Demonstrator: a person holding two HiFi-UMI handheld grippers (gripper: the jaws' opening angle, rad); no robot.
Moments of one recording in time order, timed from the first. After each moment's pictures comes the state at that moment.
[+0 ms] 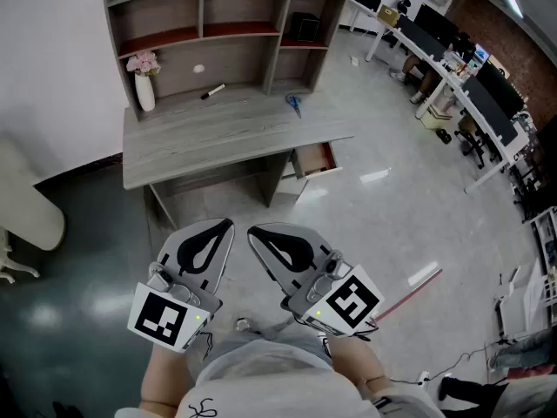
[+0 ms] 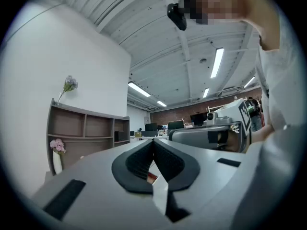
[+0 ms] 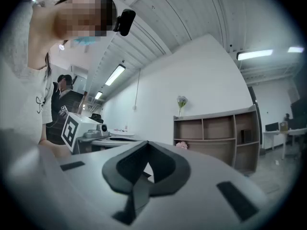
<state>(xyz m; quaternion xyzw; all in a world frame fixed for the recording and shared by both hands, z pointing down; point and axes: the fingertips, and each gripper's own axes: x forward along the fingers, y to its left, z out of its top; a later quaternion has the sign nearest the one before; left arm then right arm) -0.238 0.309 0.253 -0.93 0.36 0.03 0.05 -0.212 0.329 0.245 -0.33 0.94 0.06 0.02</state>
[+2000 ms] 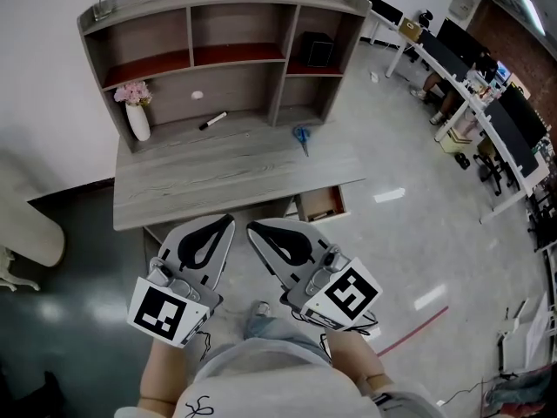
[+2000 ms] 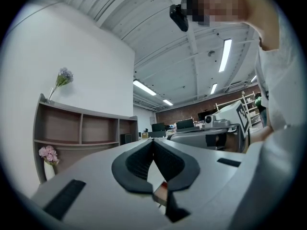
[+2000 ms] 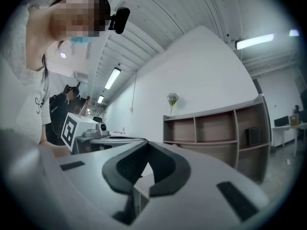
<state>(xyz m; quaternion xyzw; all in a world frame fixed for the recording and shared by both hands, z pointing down) -0.176 0.134 0.236 -0.92 0.39 0.03 0.06 -0.151 0.149 0.235 -0.29 0.96 0.04 0.03</state>
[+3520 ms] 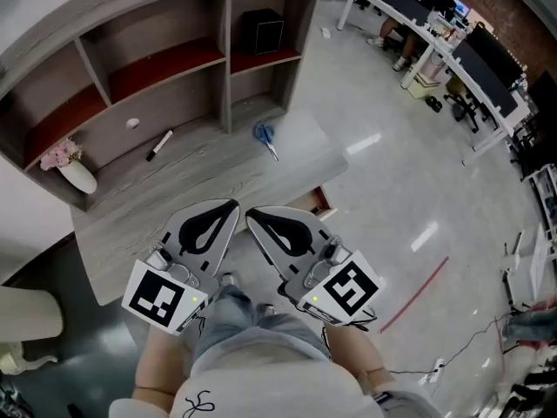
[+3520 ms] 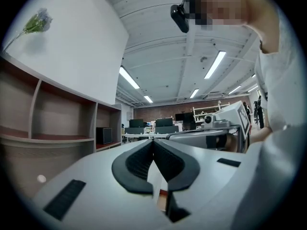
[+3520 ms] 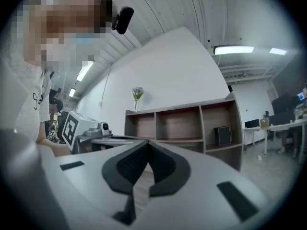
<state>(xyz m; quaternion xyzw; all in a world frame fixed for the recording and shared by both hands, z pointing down) -0.095 -0.049 0.251 -0.97 0.23 0.01 0.03 -0.084 -0.029 0.249 -0.43 0.90 0.02 0.03</state>
